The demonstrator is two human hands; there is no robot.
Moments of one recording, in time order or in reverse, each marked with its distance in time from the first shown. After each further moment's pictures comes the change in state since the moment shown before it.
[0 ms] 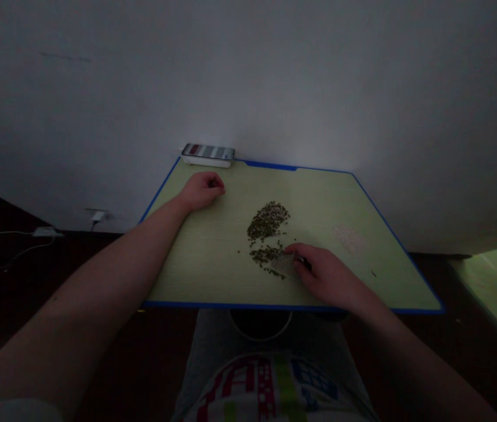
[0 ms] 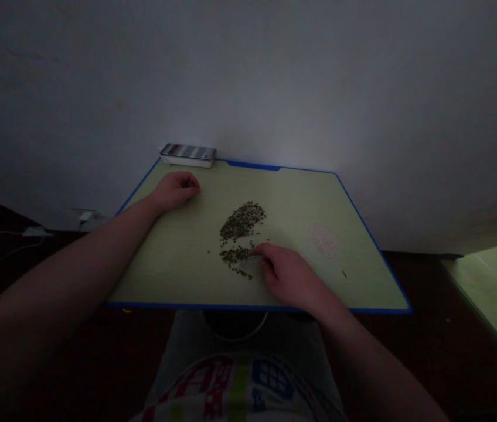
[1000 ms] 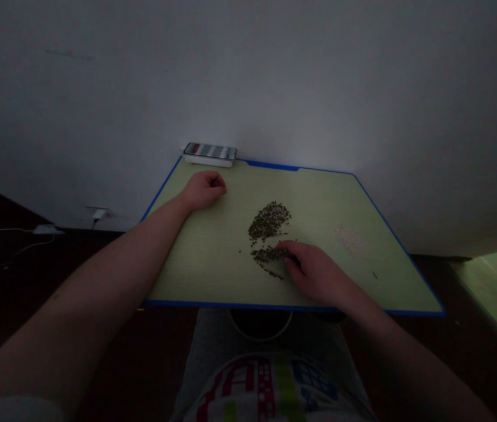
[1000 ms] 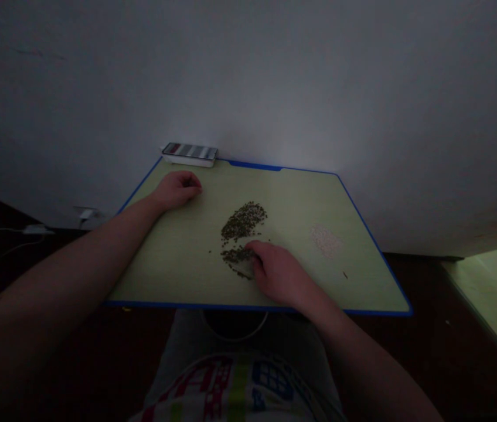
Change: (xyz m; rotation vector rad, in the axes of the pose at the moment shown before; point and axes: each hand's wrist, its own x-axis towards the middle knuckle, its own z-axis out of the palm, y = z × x) left_hand -0.001 0.001 -0.001 0.020 -0.004 0.015; right_hand 0.013 -0.013 0.008 -0.032 0.022 -0.024
